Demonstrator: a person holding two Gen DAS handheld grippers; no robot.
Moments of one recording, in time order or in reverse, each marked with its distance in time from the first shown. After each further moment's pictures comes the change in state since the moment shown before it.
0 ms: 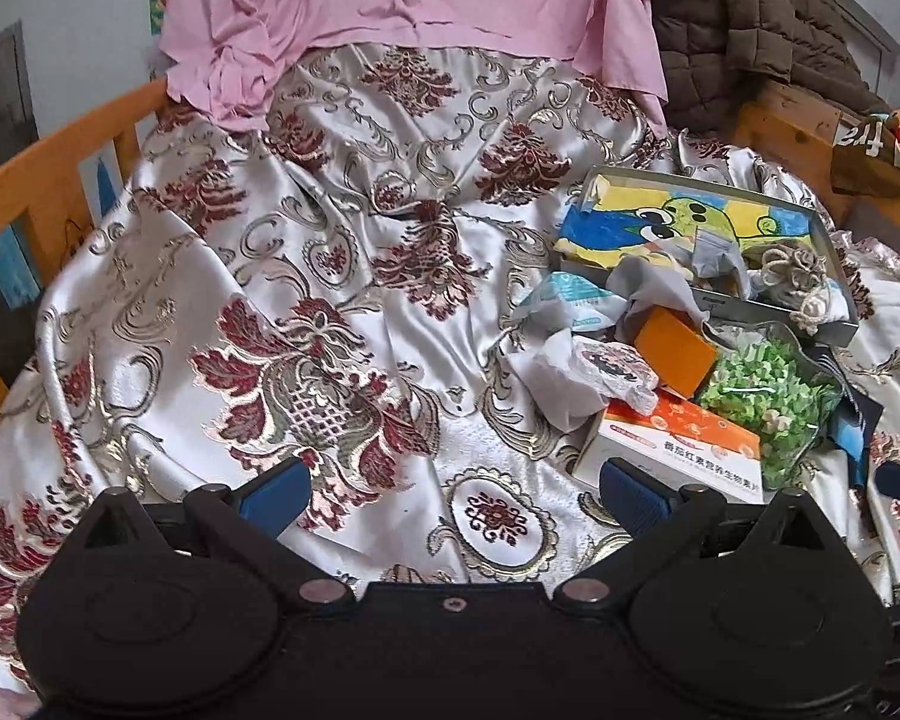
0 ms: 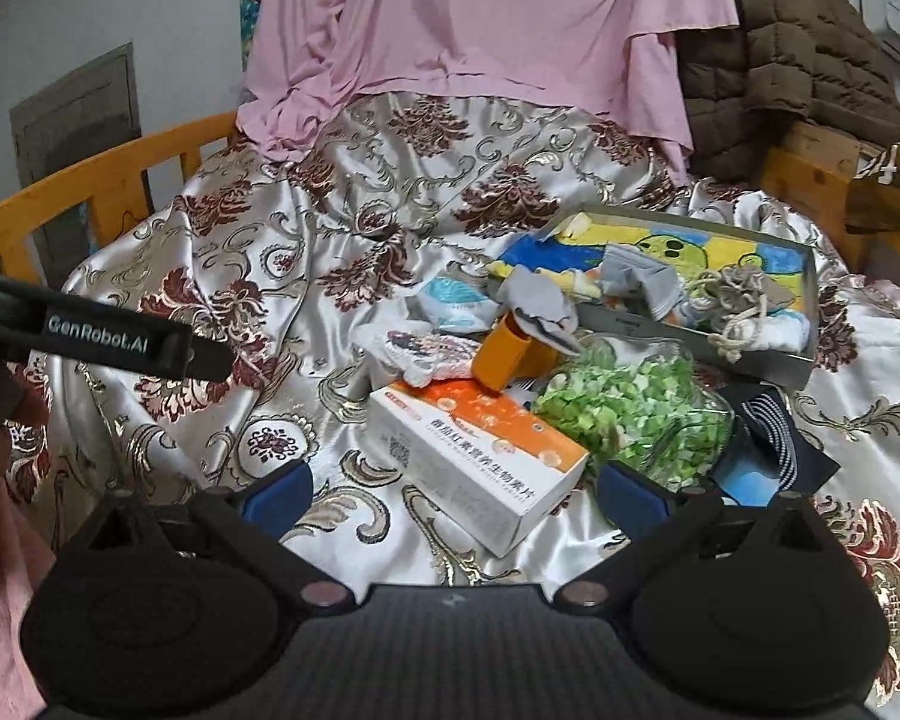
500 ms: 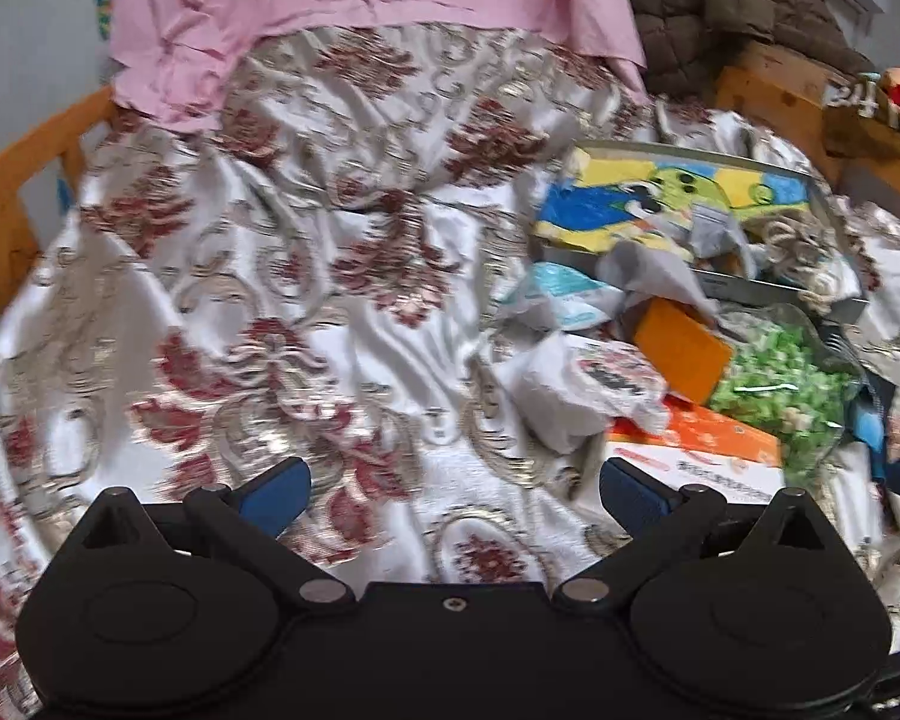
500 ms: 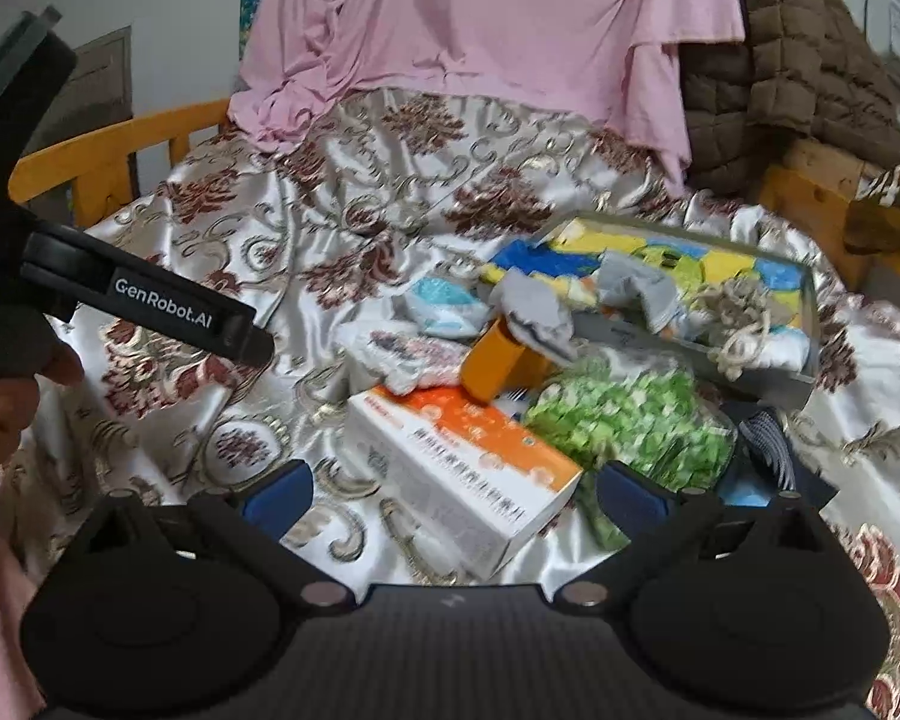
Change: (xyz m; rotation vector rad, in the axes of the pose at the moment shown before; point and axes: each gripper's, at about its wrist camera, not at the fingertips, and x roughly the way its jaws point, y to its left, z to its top) left arm 0.048 -0.009 0.026 0.082 0.054 -0.050; right arm 0.022 0.005 0.000 -0.052 -0.031 -0.062
